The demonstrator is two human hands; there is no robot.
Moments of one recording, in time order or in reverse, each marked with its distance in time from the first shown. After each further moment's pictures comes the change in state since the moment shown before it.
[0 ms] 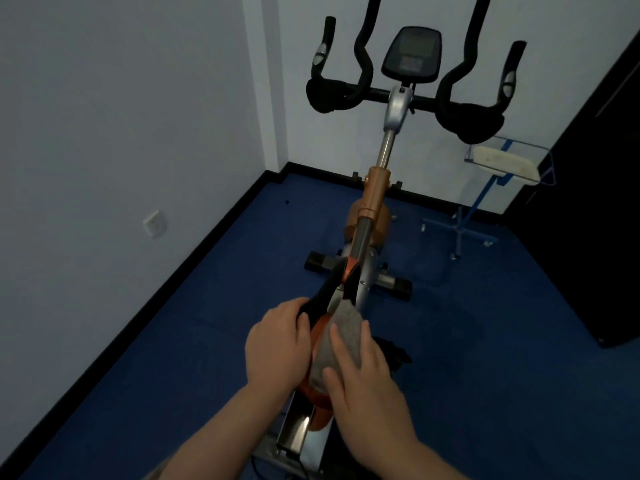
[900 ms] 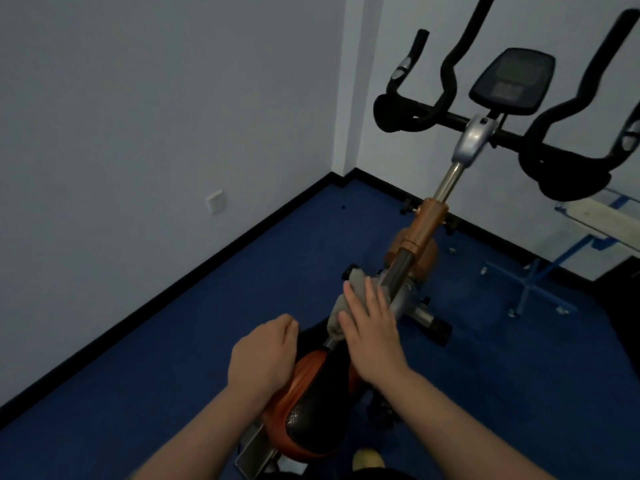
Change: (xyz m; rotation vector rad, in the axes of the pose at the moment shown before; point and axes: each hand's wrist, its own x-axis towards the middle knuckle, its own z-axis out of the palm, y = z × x) left_hand 0.027 0.020 0.003 0.151 -0.123 -0.425; right_hand 0.147 0.054 -0.042 -0.084 -0.015 -0.258
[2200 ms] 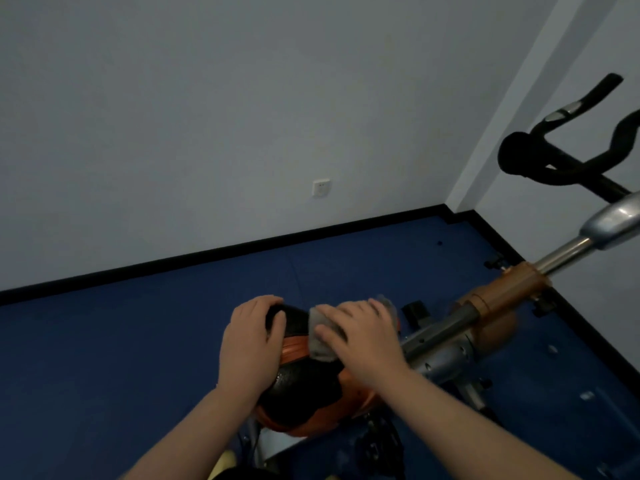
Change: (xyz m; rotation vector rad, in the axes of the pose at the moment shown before) left_hand -0.059 0.016 0.037 -0.266 0.605 -0.333; right_hand 0.040 0.016 -0.003 -0.144 0.047 -0.815
